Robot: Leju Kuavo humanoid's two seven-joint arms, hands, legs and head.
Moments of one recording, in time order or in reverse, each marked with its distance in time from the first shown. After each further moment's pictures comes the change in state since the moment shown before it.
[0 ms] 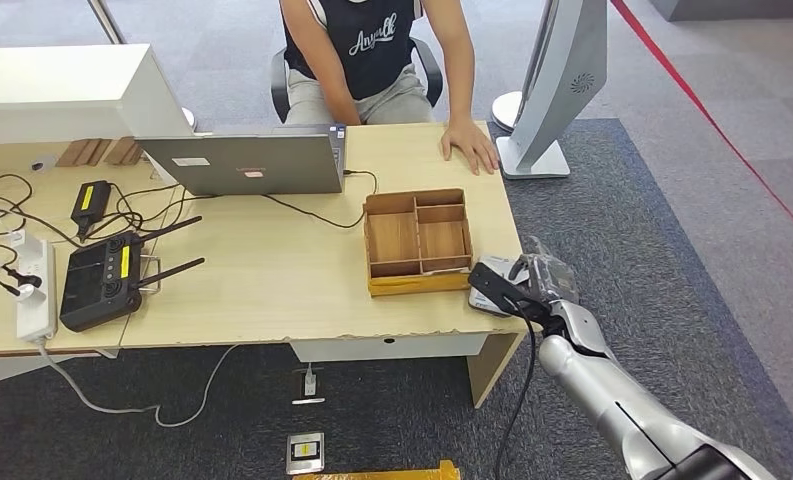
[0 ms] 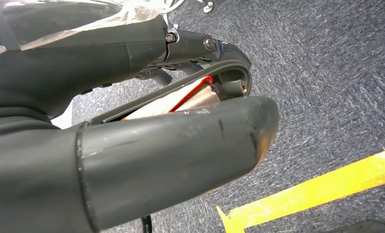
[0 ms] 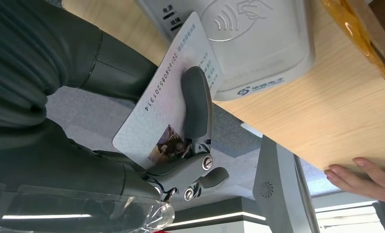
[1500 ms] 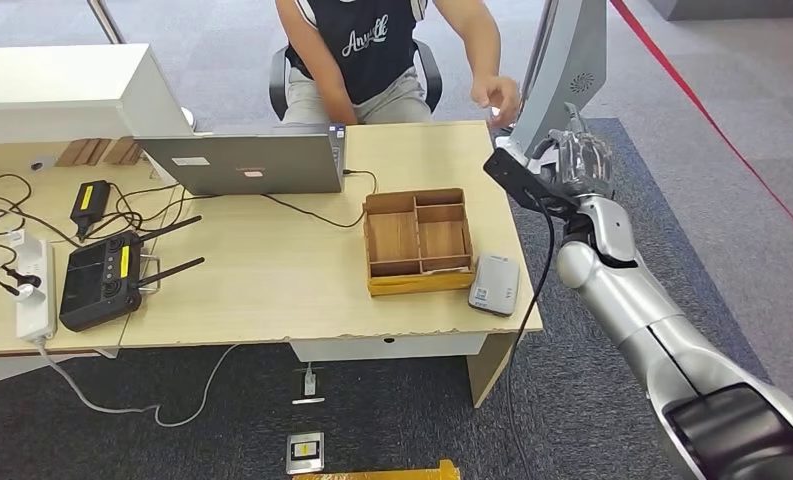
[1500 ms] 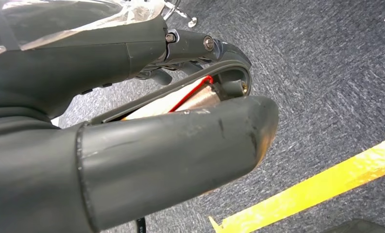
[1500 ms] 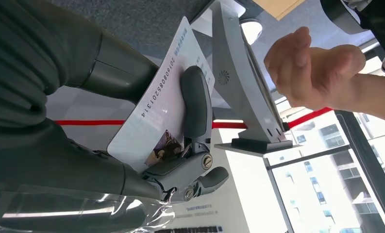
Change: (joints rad) left arm -0.011 -0.002 -0.012 0.000 -0.060 -0.002 -0.019; right arm -0.253 -0.064 -0.036 -0.211 0.103 -0.020 0.070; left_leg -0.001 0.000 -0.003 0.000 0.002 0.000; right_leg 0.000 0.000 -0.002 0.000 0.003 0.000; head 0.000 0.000
